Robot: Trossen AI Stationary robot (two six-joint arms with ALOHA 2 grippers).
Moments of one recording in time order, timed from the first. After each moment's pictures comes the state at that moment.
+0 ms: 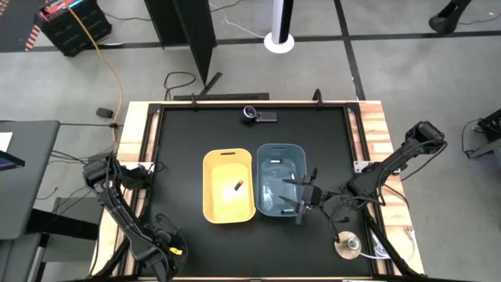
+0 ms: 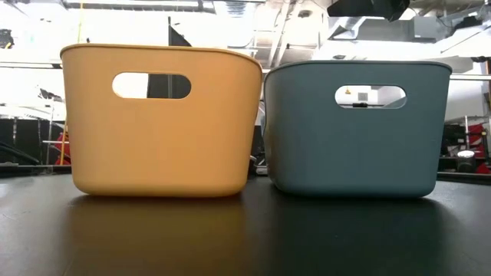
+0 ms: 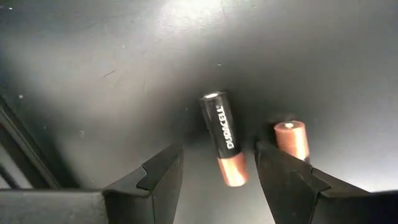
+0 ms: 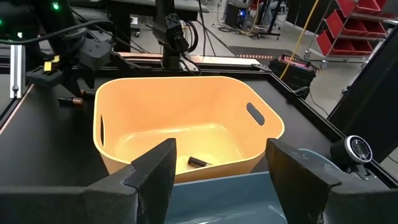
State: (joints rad) left arm -1.04 1.79 1.11 -0.96 -0.06 -2.08; right arm 0.61 1.30 0.79 0.11 0.92 0.18
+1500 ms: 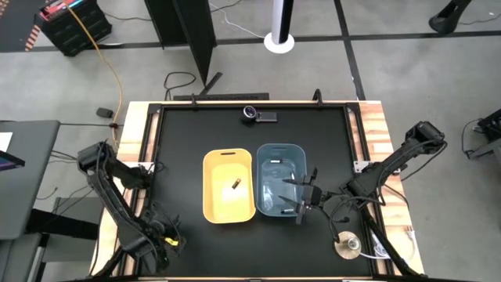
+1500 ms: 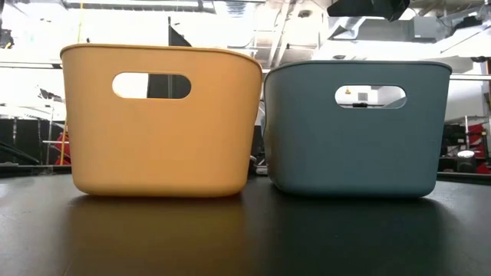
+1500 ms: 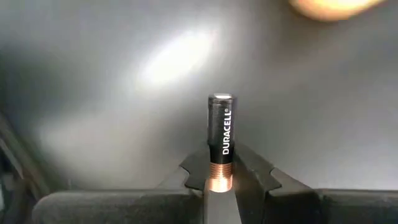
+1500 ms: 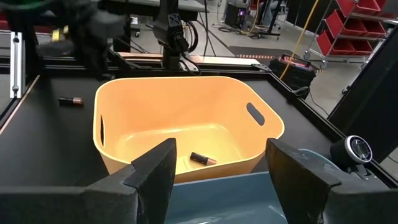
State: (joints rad) left arm -1.04 1.62 1.10 -1.13 -0.33 -2.03; right arm 0.61 1.30 0.79 0.11 0.92 0.19
